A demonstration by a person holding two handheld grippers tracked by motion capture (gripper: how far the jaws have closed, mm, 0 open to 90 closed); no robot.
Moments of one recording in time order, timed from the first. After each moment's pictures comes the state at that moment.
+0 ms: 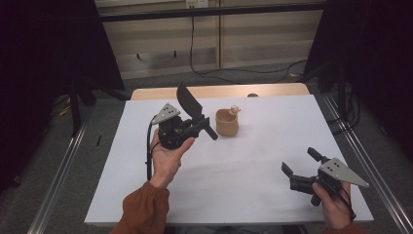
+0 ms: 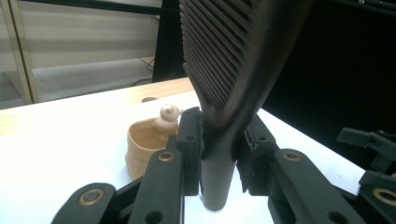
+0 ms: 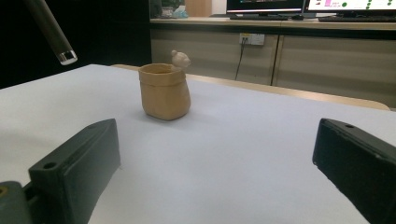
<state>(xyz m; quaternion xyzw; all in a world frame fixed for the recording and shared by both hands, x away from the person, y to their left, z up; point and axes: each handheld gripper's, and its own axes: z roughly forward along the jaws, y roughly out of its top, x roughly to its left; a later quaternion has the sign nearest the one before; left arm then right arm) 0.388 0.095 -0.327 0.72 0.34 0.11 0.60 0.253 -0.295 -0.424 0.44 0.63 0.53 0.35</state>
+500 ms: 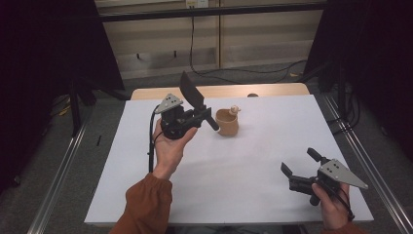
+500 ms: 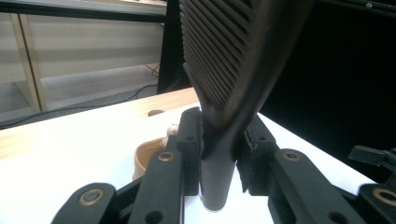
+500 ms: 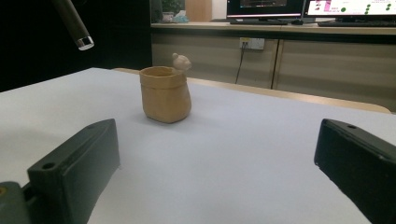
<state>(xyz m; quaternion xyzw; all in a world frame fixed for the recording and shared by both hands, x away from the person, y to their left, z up) 0.404 0.084 -0.313 0.72 0.34 0.12 0.60 0.252 -0.294 -0.427 0.44 0.62 0.54 0.36</state>
